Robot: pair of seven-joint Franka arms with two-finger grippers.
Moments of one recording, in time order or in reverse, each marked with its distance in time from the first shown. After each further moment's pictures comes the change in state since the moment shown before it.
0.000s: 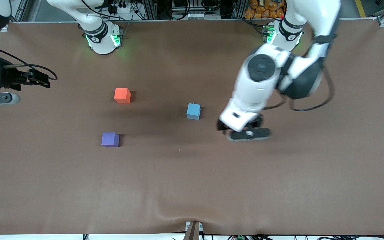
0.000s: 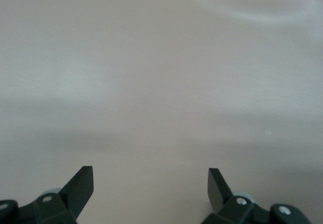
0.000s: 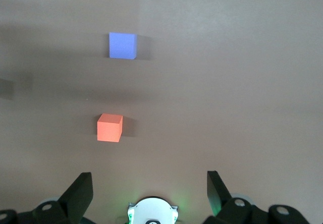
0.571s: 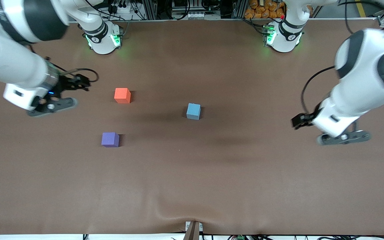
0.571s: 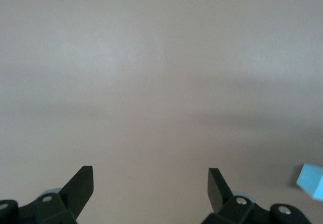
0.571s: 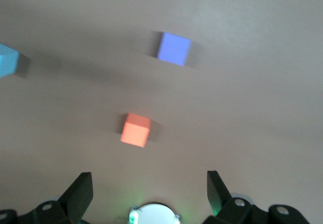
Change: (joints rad) left arm 0.287 -0.160 -0.010 -0.002 -0.063 -0.301 0.322; right arm 0.217 0.091 0.005 0.000 0.025 0.071 0.058
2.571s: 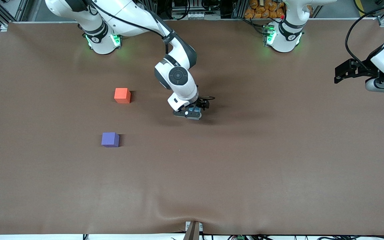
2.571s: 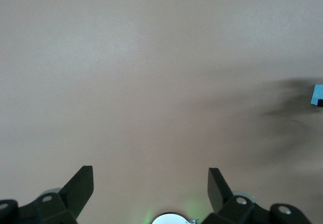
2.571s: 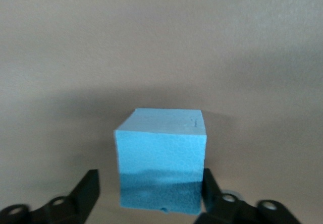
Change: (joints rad) left arm 0.016 -0.278 0.157 -0.134 -0.081 -0.165 0.352; right arm 0.495 0.466 0.068 -0.256 0.102 1.033 0.904
